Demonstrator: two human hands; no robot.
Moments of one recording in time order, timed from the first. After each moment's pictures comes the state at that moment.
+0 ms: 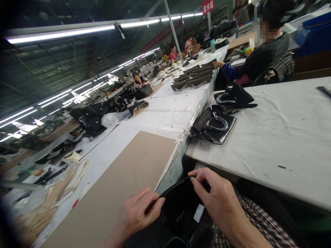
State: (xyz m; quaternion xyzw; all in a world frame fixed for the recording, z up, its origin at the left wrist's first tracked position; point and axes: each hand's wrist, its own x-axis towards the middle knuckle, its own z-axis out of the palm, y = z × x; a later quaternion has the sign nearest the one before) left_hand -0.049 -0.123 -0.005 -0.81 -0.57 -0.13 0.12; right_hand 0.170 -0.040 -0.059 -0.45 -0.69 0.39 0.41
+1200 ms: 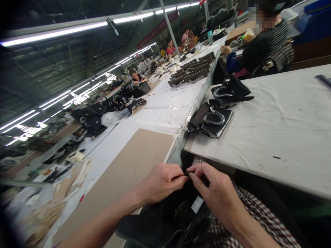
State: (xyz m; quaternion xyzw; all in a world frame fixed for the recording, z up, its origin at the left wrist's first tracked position) left_hand 0.010 -0.049 0.022 -0.82 -0.53 -0.03 -0.19; right_hand 0.190 -0.046 -0.067 -0.43 -0.66 0.45 0.41
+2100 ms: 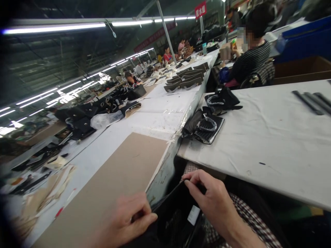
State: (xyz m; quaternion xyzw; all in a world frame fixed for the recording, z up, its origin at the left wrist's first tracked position) left_hand -0.031 -0.112 0.033 -0.80 -0.56 -0.09 -0.17; right_hand 0.192 -0.041 -0.067 -0.42 -0.66 0.47 0.42
